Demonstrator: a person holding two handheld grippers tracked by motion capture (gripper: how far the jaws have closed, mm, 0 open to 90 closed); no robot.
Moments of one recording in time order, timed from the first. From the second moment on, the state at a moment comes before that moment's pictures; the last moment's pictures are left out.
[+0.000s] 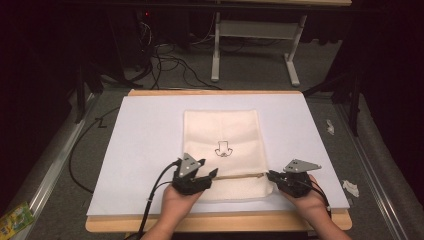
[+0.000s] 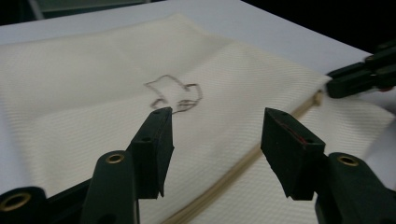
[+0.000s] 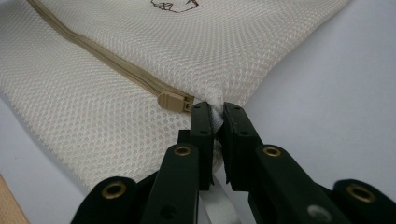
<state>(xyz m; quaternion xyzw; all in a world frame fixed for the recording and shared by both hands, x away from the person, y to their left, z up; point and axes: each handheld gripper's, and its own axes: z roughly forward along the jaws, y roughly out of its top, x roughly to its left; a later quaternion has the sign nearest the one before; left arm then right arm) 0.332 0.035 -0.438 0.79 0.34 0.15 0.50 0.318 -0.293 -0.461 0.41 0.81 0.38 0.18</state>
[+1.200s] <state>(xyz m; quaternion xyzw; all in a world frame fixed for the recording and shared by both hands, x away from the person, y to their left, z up) 0.331 -0.092 -0.470 0.82 0.29 0.13 0.47 0.320 -0.292 -0.453 0.40 0.80 0.41 0.18</state>
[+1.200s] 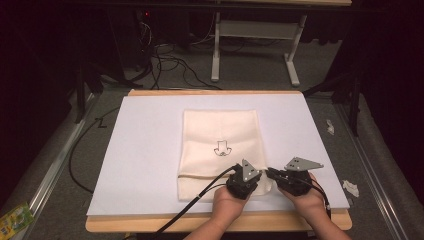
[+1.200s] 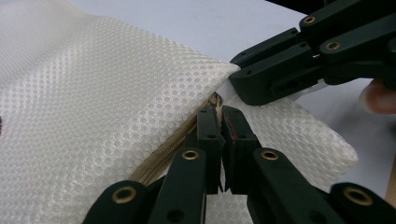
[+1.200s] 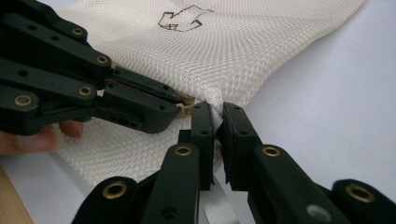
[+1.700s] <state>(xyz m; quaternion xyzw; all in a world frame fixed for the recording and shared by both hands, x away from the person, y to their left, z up) 0.331 -0.079 -0.469 0.82 0.30 0.11 0.47 0.320 -0.287 -0.453 0.40 0.80 0.41 0.18</state>
